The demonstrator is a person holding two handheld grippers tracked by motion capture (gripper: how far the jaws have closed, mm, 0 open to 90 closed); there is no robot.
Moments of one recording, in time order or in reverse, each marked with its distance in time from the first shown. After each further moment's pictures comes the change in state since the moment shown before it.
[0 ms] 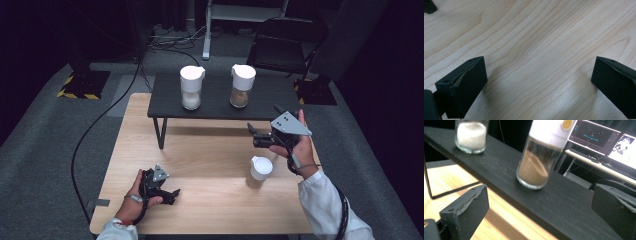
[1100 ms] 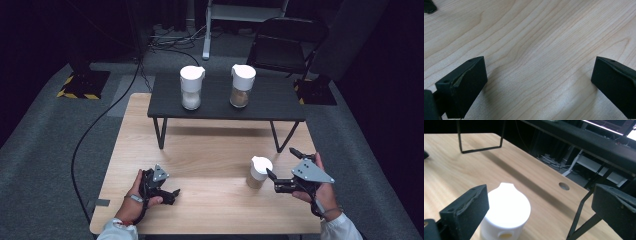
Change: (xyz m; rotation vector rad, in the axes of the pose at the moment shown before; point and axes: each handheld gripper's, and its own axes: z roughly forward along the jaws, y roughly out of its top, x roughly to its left) left arm 0.000 0.000 0.000 0.000 0.000 0.000; right arm 0.002 -0.083 -0.085 0.091 0.096 0.012
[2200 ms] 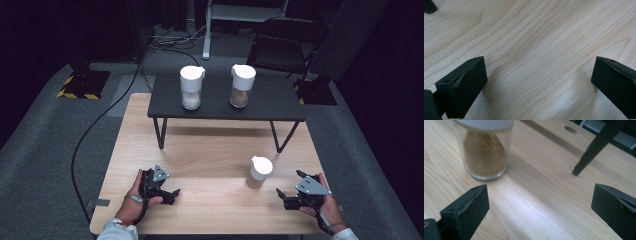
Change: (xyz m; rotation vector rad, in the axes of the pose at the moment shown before) left arm 0.000 0.000 0.000 0.001 0.001 0.000; right arm -0.010 -0.069 0.001 0.244 0.016 0.032
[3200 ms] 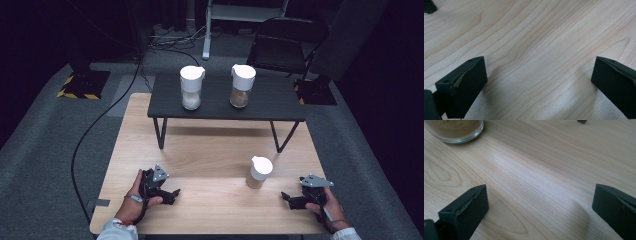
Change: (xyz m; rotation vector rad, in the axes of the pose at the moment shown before) left arm 0.000 0.000 0.000 0.000 0.000 0.000; right arm -0.043 -0.009 0.020 0.189 0.101 0.204
